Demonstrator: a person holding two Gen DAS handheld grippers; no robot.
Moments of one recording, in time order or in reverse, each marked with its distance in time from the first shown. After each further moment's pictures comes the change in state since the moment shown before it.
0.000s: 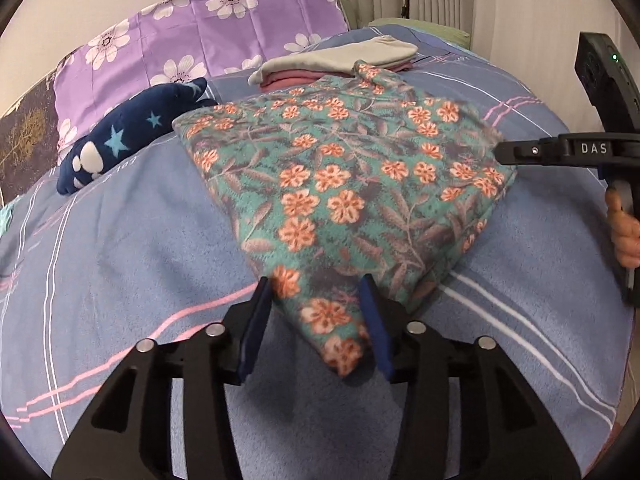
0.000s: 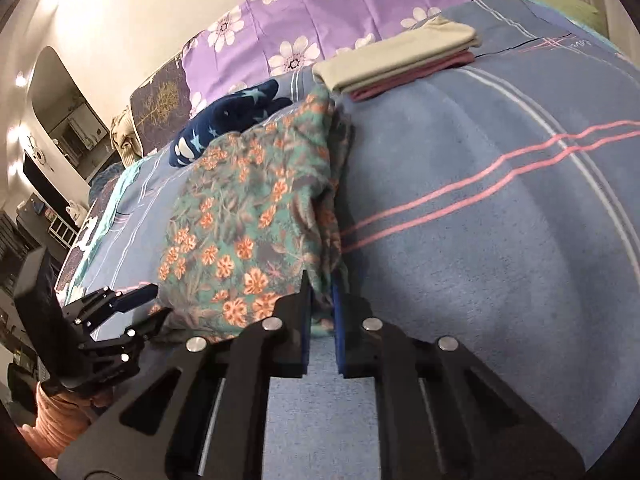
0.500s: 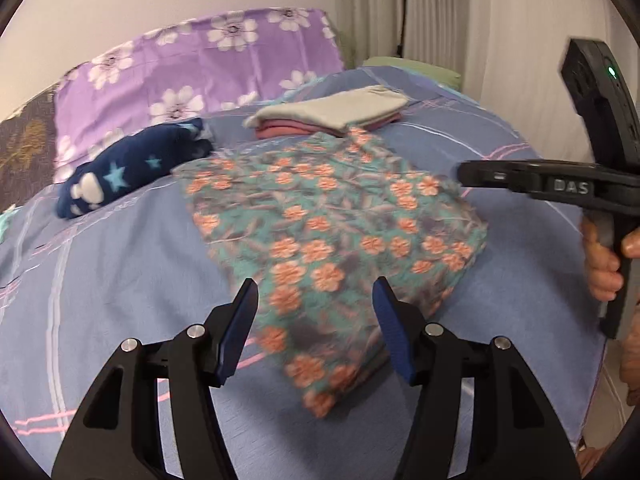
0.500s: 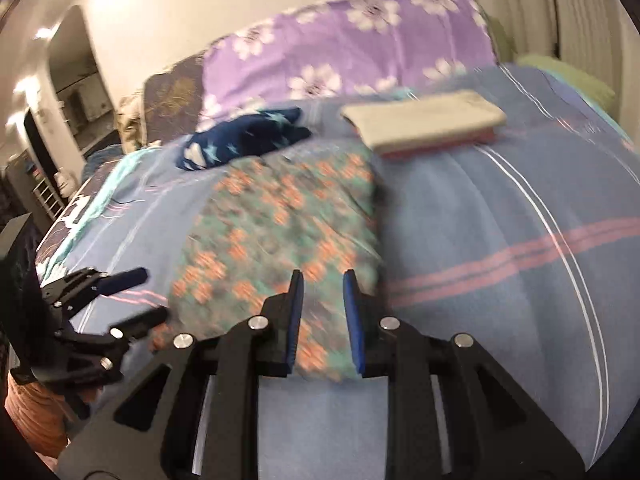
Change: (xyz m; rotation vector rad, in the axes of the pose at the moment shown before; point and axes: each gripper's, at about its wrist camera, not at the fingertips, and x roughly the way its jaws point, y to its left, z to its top) left arm -0.019 -0.004 0.033 -0.015 -0.117 -0.066; right arm -0.008 0.059 0.031 -0.196 -0.113 0.003
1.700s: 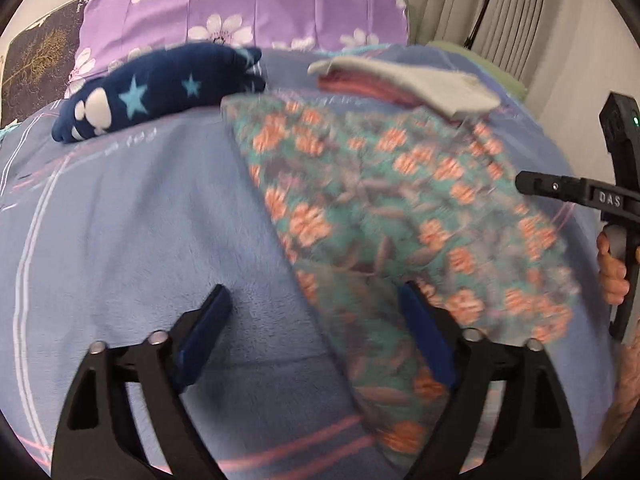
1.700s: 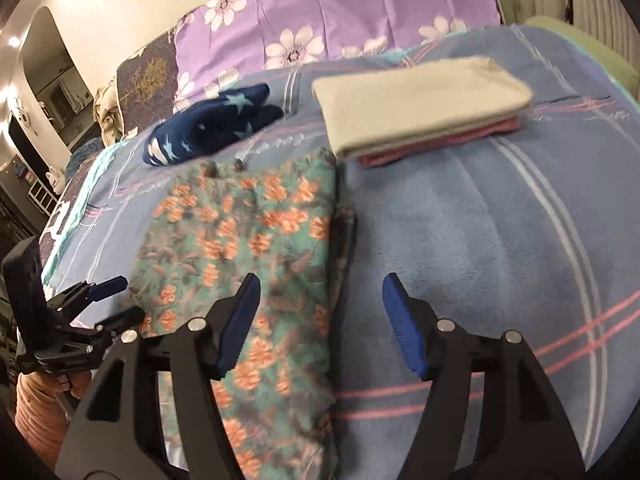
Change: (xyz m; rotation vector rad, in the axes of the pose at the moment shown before) left arm 0.086 0.092 0.008 -0.245 0.156 0.037; right arm 0.097 -0.069 0.053 0.090 0.204 -0.091
